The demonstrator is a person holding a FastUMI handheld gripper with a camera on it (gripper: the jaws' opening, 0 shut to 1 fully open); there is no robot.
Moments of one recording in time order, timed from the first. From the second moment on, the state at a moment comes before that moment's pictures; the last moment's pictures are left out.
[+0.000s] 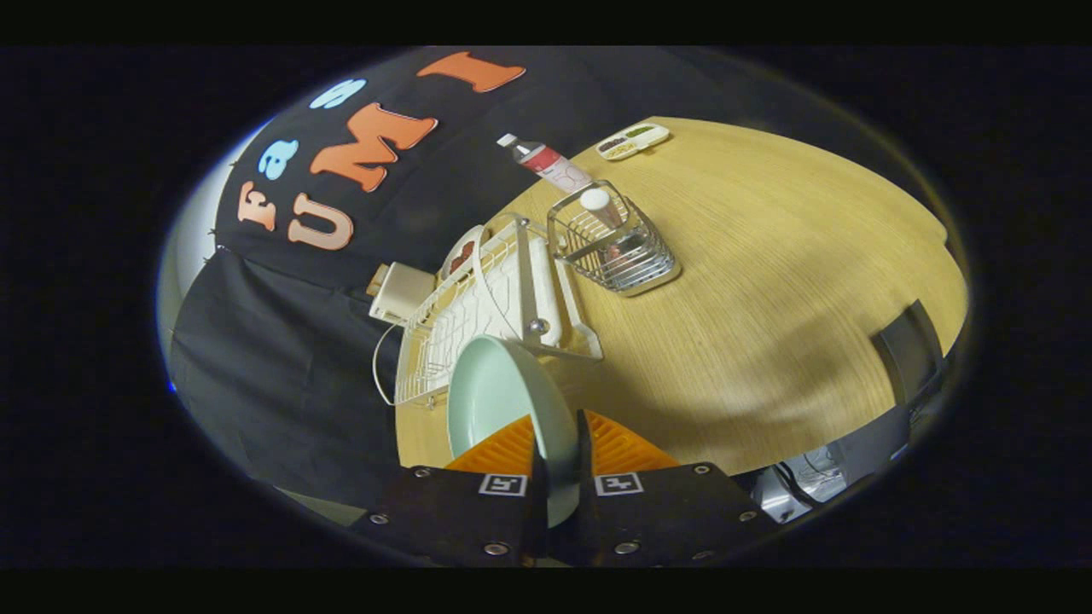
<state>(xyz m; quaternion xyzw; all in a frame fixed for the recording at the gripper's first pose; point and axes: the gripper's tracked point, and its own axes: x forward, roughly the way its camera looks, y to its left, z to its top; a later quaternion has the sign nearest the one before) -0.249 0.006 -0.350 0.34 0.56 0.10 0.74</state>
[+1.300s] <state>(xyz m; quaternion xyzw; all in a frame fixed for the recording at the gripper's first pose) -0.230 0.033 -0.422 0.34 0.58 0.04 0.74</state>
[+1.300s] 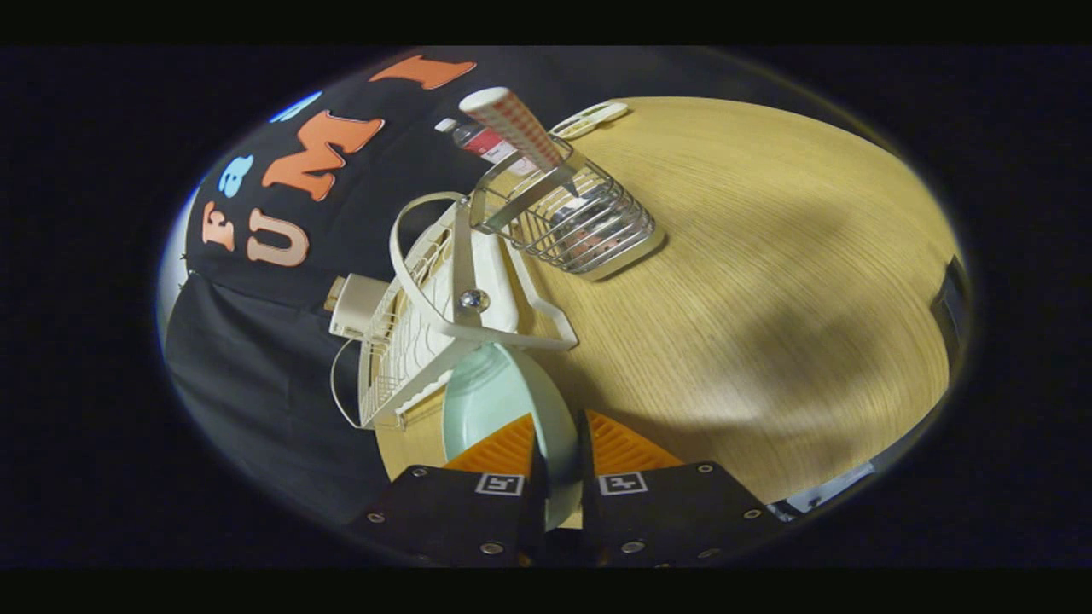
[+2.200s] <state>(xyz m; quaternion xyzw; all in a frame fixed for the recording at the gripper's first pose) -0.118 -0.064 -0.341 0.12 0.37 -0.03 0.92</state>
